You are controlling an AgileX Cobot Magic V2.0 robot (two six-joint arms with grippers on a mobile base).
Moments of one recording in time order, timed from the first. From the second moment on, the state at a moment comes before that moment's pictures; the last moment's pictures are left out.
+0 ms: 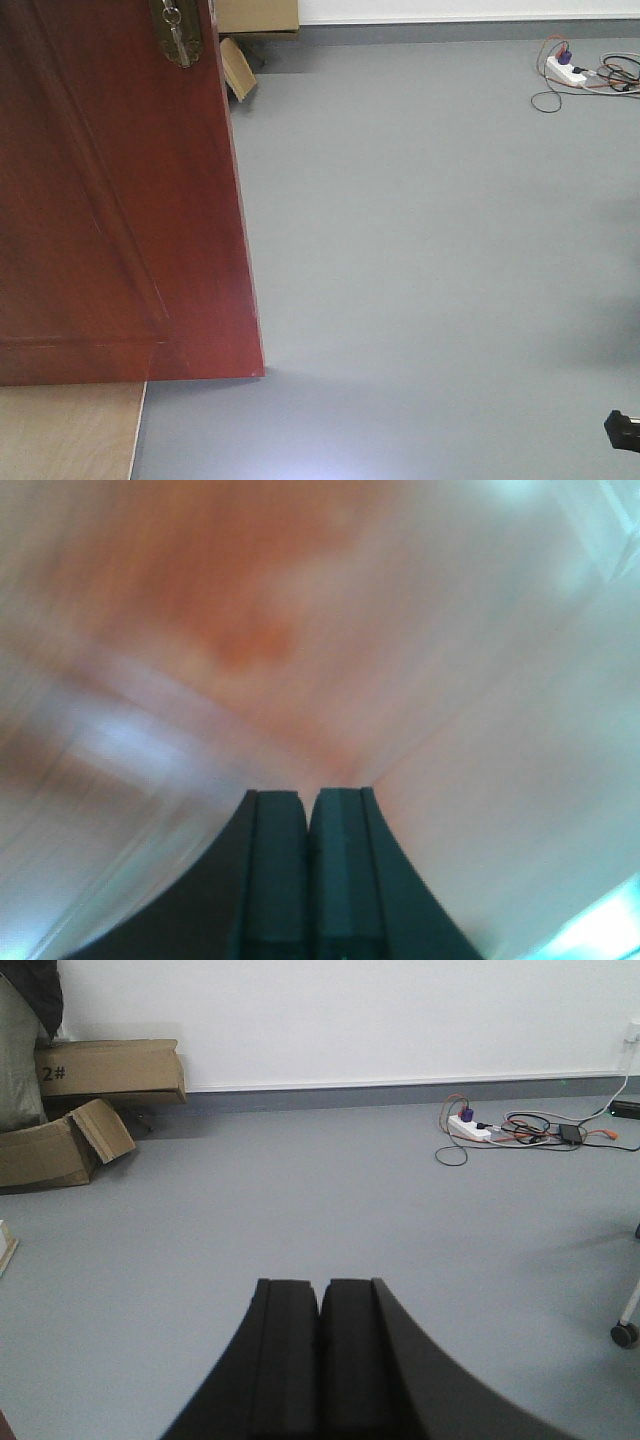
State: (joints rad) left arm 0.32 1.52 -1.67 -1.19 0.63 0.42; right arm -0.11 -0.01 0.03 0.02 0.31 -0.05
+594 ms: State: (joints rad) left arm 0.14 0.84 -0.96 -1.12 0.24 0.70; right arm -0.11 -0.01 0.03 0.02 0.31 -0.05
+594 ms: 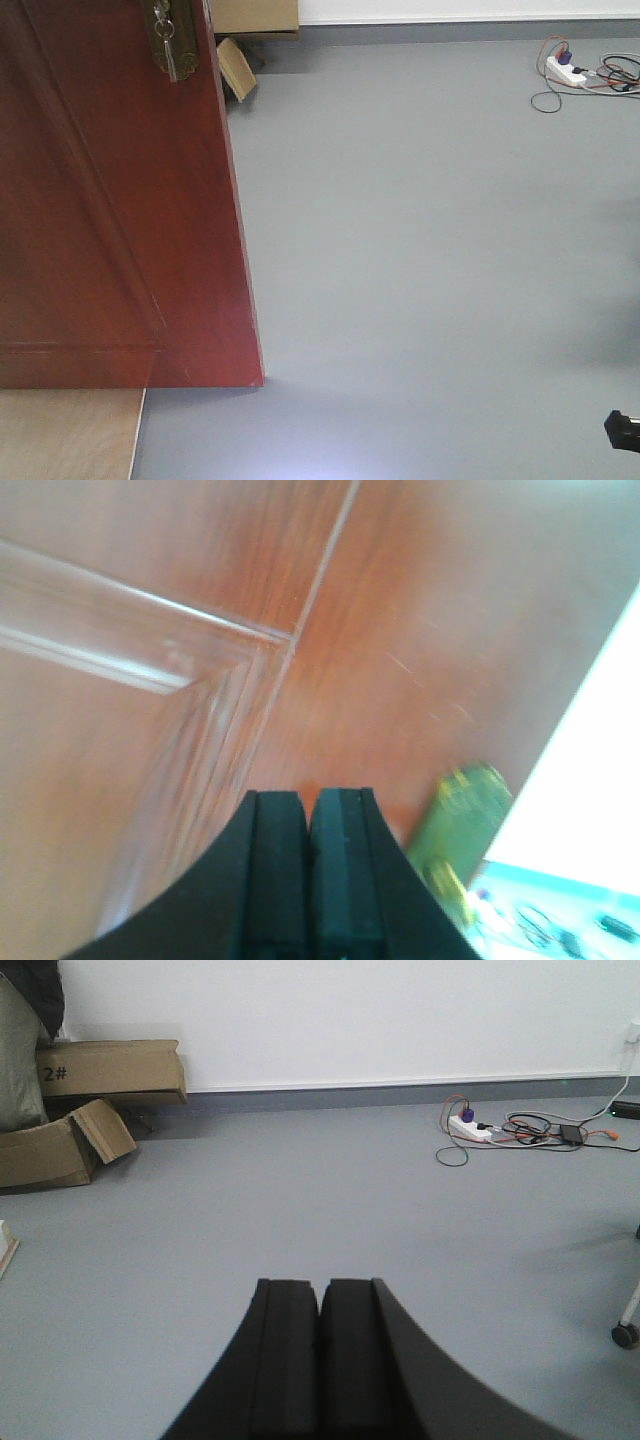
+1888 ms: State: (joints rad) left arm -0.03 -0.01 0.02 -0.02 0.07 -0.12; right arm -0.11 -0.01 0.03 0.02 0.31 -0.05
